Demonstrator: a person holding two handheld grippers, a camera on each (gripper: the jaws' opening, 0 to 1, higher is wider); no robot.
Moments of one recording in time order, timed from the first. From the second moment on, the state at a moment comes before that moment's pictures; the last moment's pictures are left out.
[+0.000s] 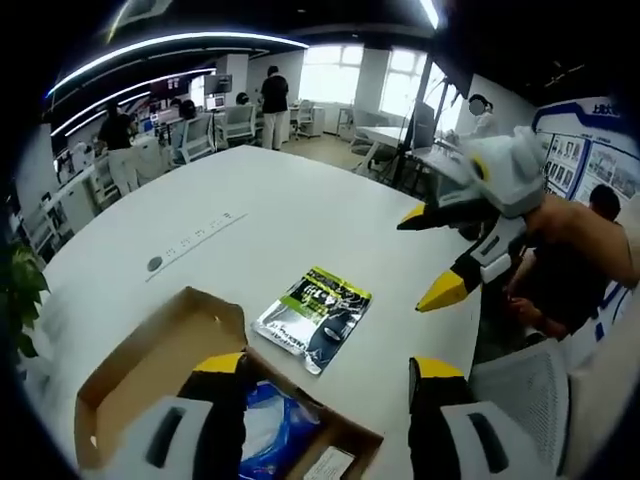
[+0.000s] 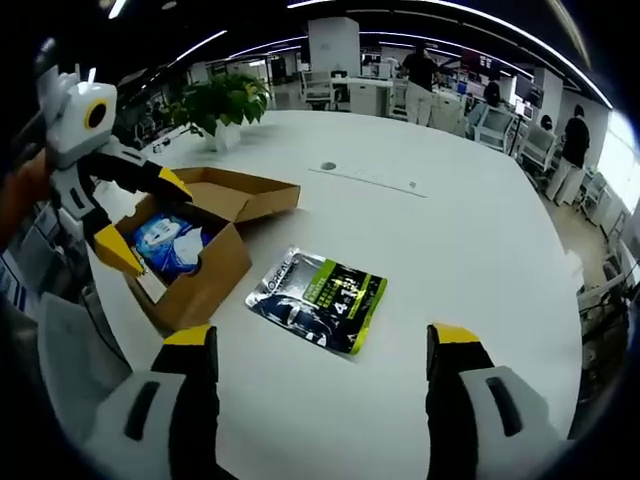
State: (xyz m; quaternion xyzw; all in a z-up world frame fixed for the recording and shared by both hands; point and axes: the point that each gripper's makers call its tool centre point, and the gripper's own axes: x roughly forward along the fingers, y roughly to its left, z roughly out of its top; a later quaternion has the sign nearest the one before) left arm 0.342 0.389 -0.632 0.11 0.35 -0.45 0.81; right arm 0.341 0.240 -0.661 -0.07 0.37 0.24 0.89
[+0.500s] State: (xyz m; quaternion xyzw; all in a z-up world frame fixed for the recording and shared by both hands) left arm 0.332 0.447 -0.616 0.08 0.33 -0.40 0.85; right arm 0.328 0.279 -0.635 -0.07 0.34 0.29 0.89
